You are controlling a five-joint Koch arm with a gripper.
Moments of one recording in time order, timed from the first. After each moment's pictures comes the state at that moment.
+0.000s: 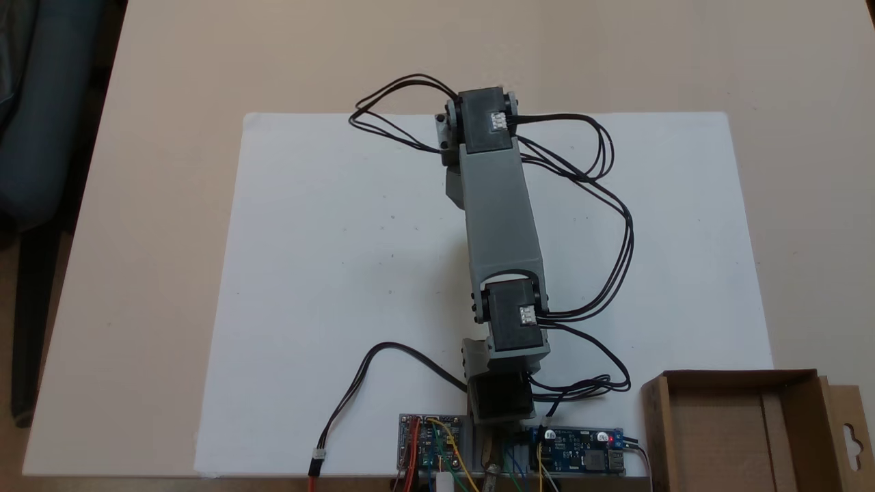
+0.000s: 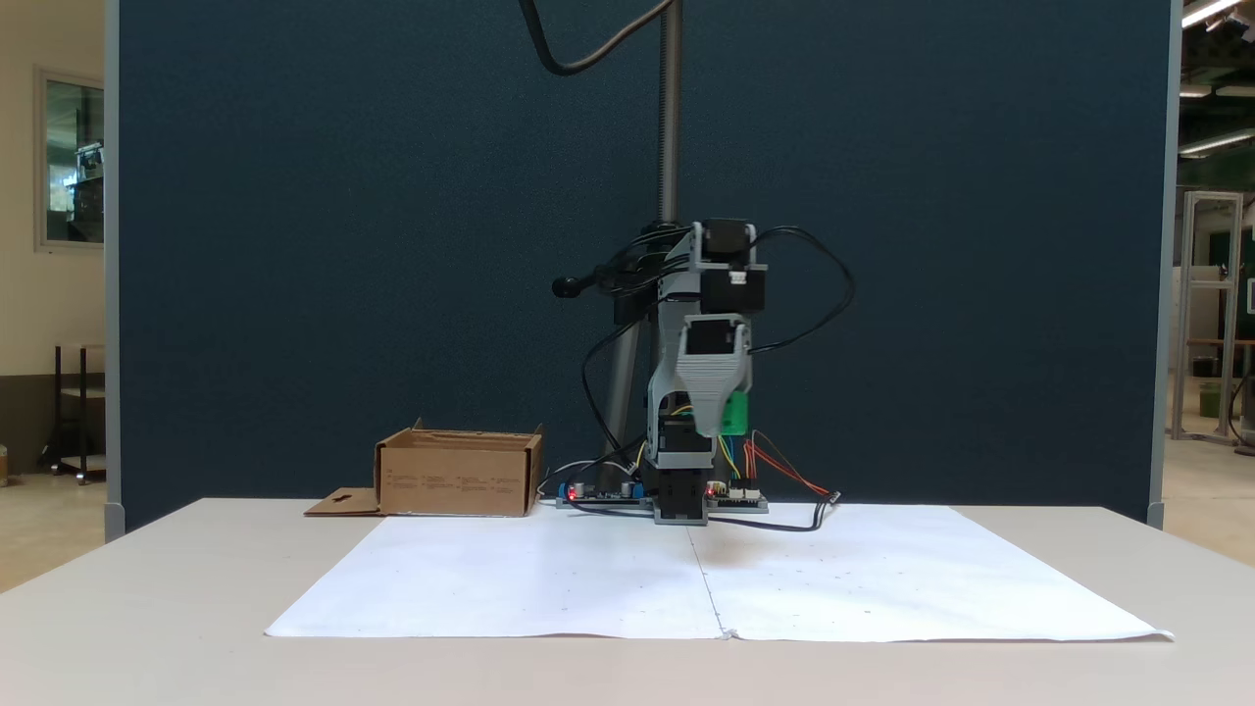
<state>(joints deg) -6.2 92.6 79.9 70.2 28.7</state>
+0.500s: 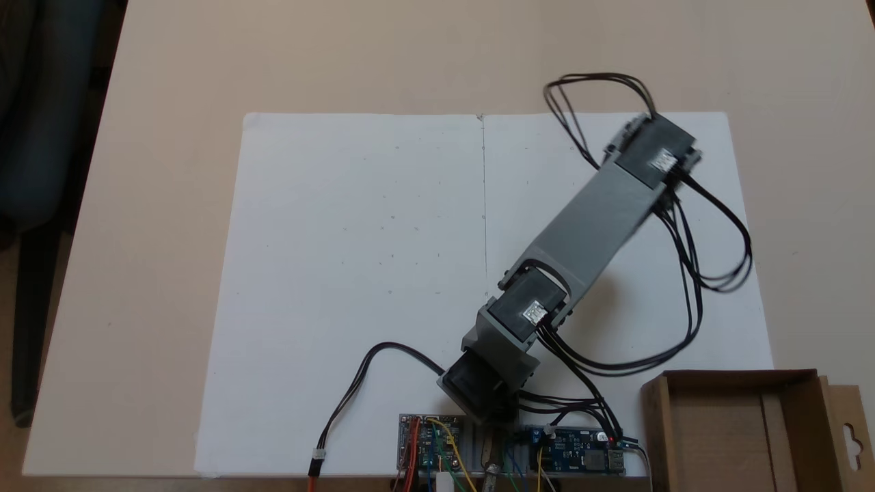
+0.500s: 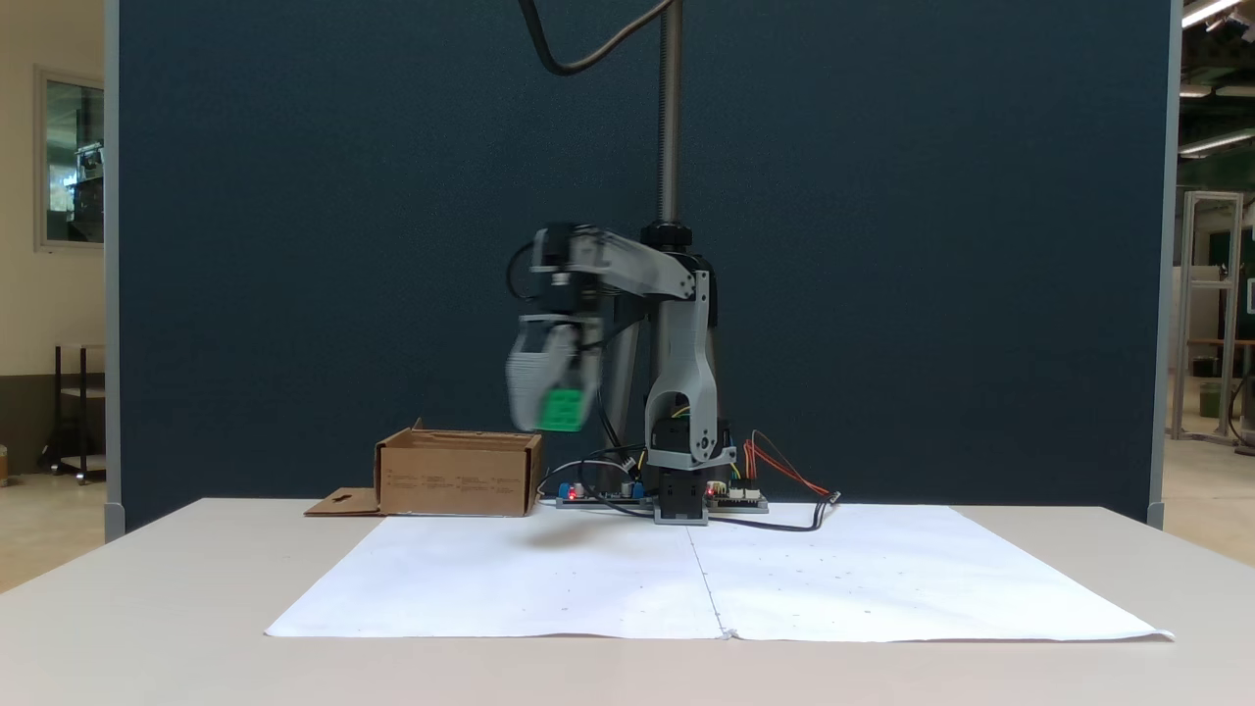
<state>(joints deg) 46.4 88.6 75.8 70.8 4.7</state>
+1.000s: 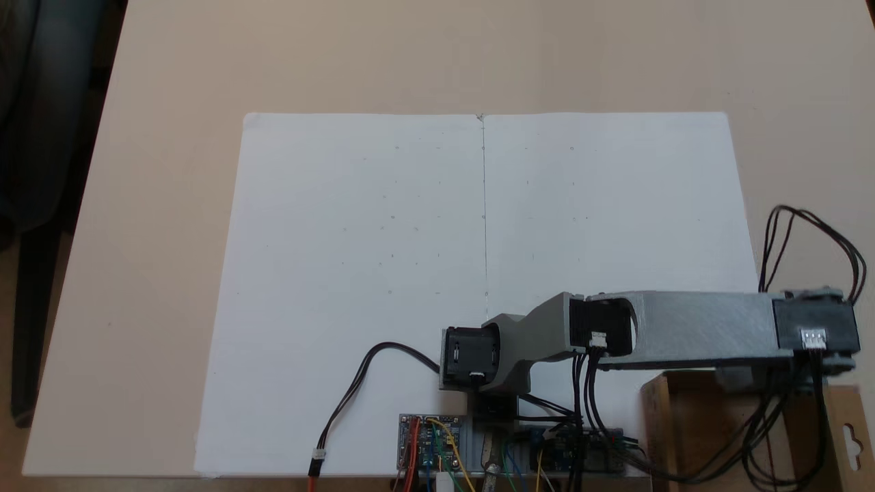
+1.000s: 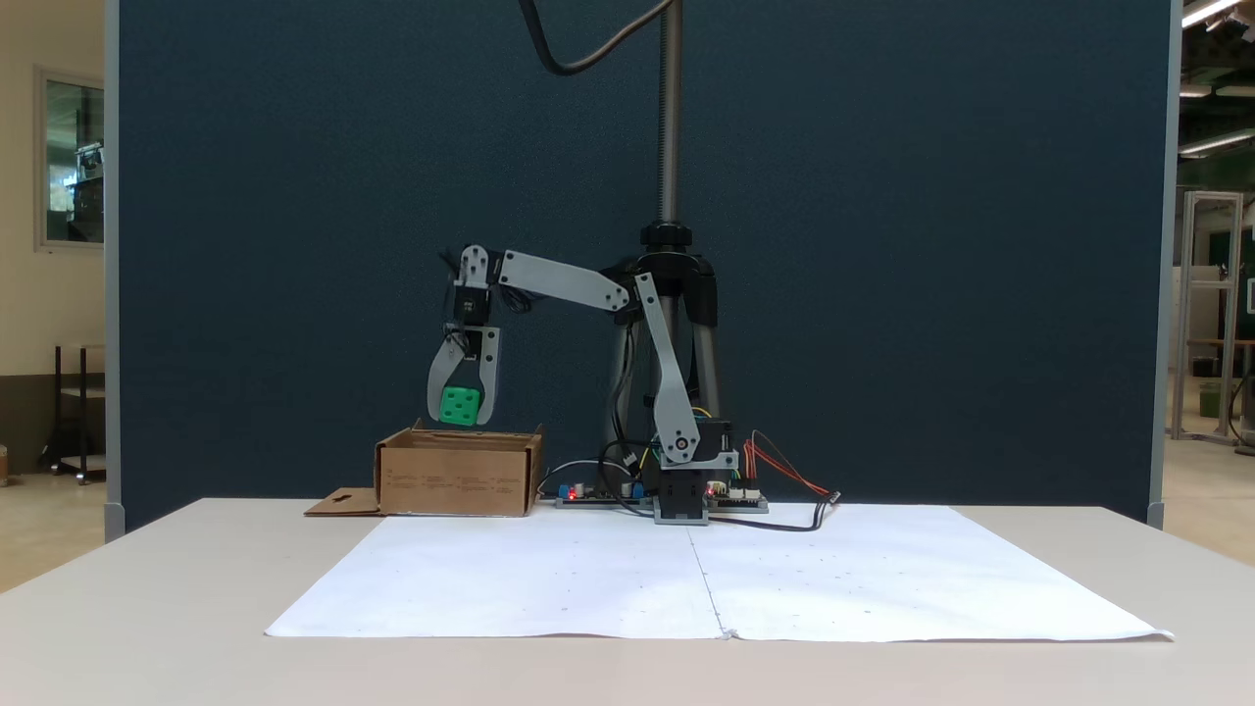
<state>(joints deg) 93.3 73.0 57.8 70.3 -4.7</state>
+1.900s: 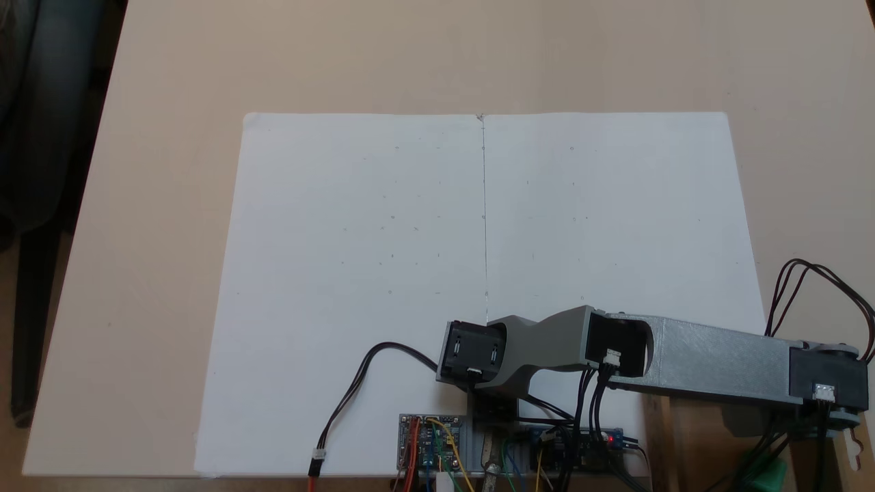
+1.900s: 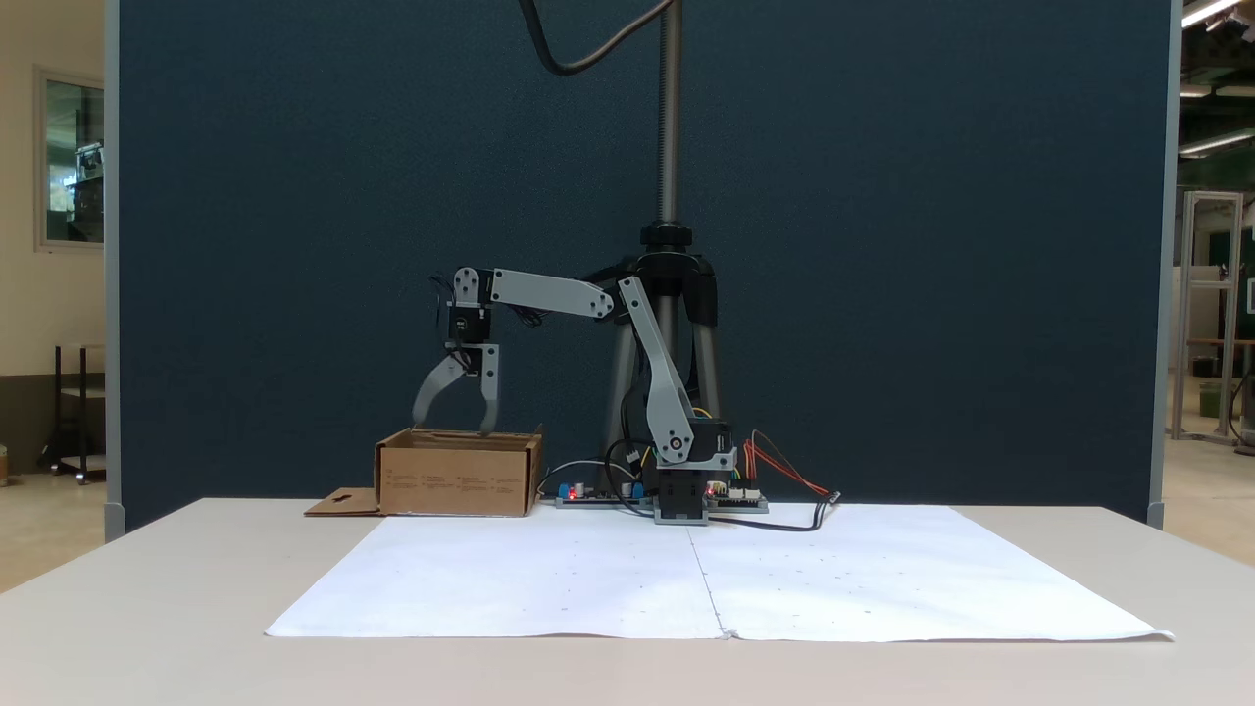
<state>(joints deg) 100.7 68.0 57.8 65.0 -15.8</state>
